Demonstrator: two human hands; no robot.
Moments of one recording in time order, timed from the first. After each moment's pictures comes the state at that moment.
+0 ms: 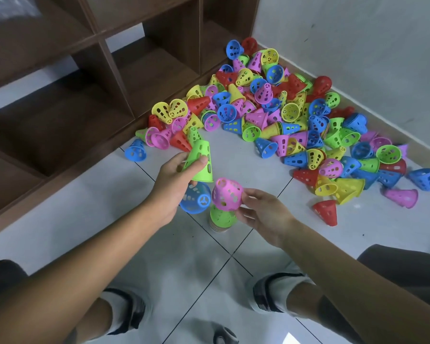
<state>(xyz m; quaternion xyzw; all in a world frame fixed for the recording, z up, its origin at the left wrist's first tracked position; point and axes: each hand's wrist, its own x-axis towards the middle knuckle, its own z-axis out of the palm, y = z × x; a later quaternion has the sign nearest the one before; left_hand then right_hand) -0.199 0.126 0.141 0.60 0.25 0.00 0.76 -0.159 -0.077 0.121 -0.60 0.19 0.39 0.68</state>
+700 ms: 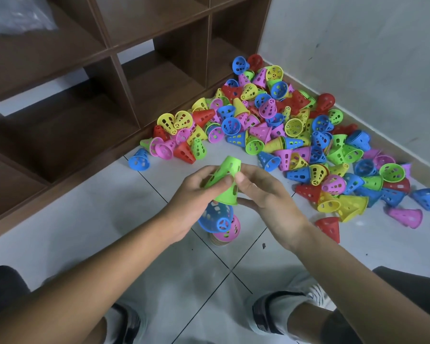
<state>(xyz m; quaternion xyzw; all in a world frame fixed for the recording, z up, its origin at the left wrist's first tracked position) -0.199 0.105 0.155 0.63 0.14 -0.05 0.76 -0.144 -0.059 0.184 -0.67 -0.06 0.31 0.66</state>
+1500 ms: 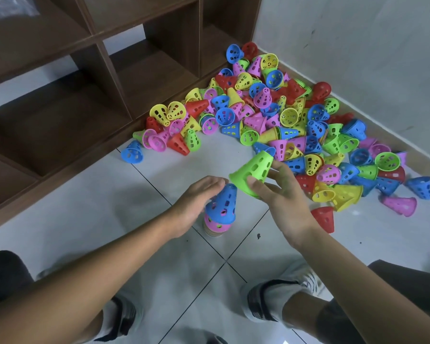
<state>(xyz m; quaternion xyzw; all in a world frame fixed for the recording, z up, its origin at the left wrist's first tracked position) -0.197 0.088 0.110 0.66 0.17 -0.14 0.72 -0.146 -0.096 0.165 -0.73 0.00 0.20 0.66</state>
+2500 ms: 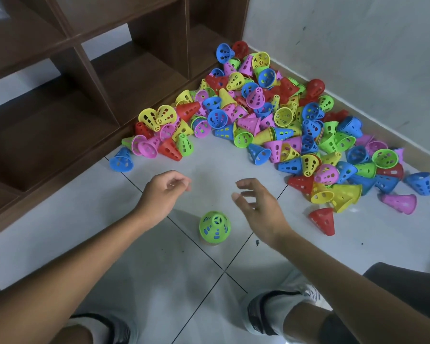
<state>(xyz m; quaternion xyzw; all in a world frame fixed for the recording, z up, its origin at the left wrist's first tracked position) -0.174 0.153 0.078 0.79 0.20 -0.04 0.58 -0.125 -0.093 0.093 -0.87 -0.12 0.19 0.44</state>
